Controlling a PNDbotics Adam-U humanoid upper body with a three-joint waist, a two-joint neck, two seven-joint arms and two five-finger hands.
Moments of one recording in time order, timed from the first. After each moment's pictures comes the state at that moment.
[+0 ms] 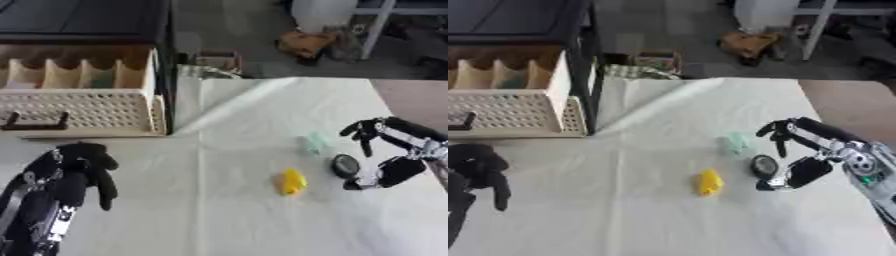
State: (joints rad) left arm -0.28 0.25 -0.22 -1.99 0.19 -0.22 -0.22; right arm -0.47 -0.84 0.20 -1.52 0.33 0.03 0.35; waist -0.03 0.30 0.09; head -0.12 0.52
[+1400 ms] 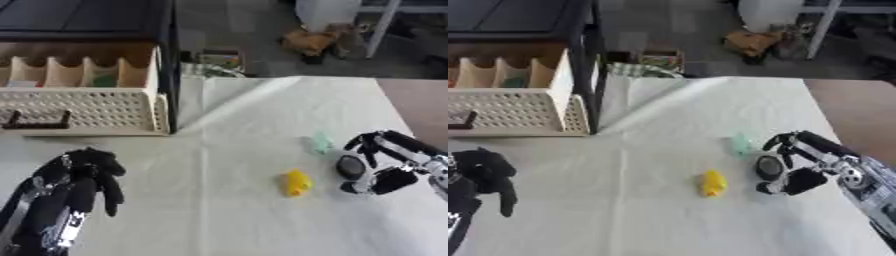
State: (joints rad) left arm -0.28 0.23 -0.23 -1.99 0.18 -0.20 -0.23; right arm -0.47 -0.81 0.21 -1.43 0.37 0.05 0.30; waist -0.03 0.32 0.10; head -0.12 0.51
